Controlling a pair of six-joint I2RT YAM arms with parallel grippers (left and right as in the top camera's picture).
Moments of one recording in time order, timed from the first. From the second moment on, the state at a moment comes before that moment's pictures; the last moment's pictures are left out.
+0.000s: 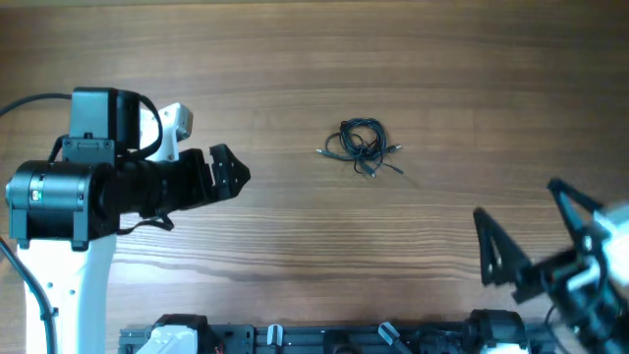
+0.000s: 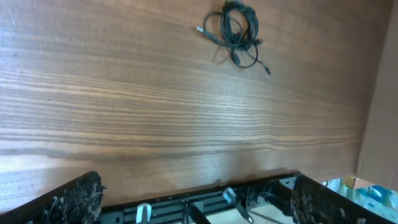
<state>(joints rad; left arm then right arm) -0.07 1.22 1.58 -1.53 0.41 -0.31 -0.06 0.51 1.26 -0.93 -0.45 0.04</state>
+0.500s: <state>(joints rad) -0.10 1.35 1.58 -1.45 0.47 -0.37 -0.06 1.10 1.37 -1.17 -0.89 0.09</state>
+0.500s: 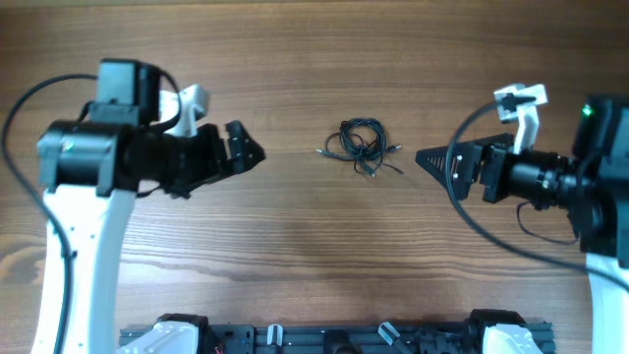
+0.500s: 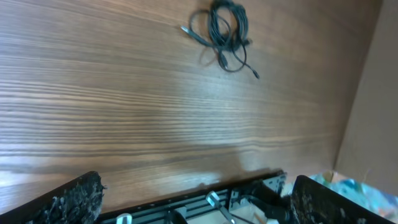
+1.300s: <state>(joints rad) -0.44 1.87 1.58 -0.87 0.50 -0.62 -0.06 1.11 1.37 -1.26 -0.72 0.13</state>
